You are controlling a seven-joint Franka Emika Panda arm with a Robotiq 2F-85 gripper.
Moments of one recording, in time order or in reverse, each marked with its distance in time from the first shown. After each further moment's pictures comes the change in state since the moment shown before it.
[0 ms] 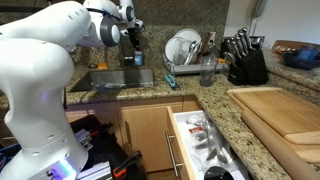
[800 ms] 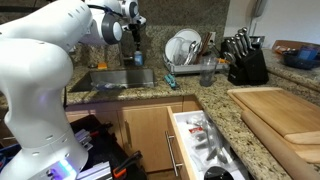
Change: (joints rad) arm -0.044 -0.037 0.011 0.004 0.088 -0.035 0.148
